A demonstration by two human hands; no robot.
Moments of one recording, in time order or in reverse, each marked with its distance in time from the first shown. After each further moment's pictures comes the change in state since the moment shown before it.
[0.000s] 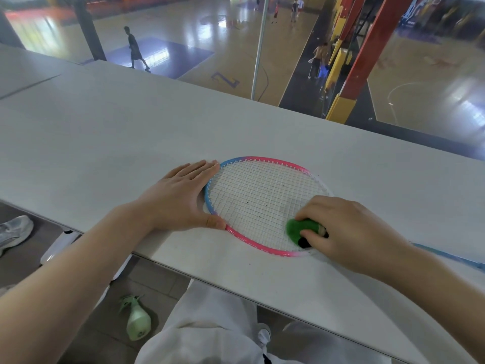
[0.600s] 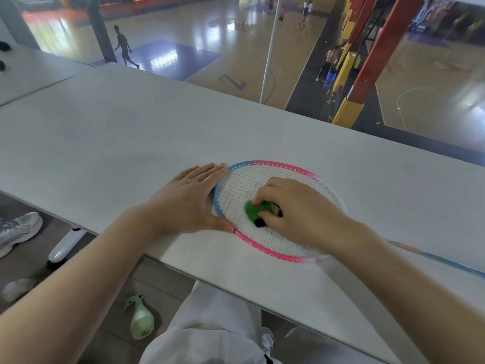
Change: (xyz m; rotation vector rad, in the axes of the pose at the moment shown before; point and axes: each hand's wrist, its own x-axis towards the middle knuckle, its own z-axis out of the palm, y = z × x) left_hand -0.003 0.003 -0.002 -0.026 0.039 0.005; right_hand 0.068 -0.037 0.009 0.100 0.075 -0.144
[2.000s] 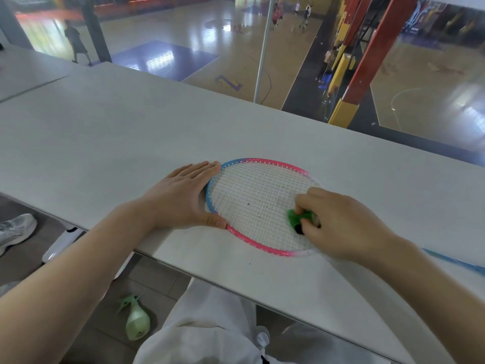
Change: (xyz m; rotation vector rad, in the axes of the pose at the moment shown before) left_hand 0.001 0.000 -0.001 -0.010 -0.022 -0.018; right_hand -0.055 0.029 -0.016 -0.127 -0.066 0.214
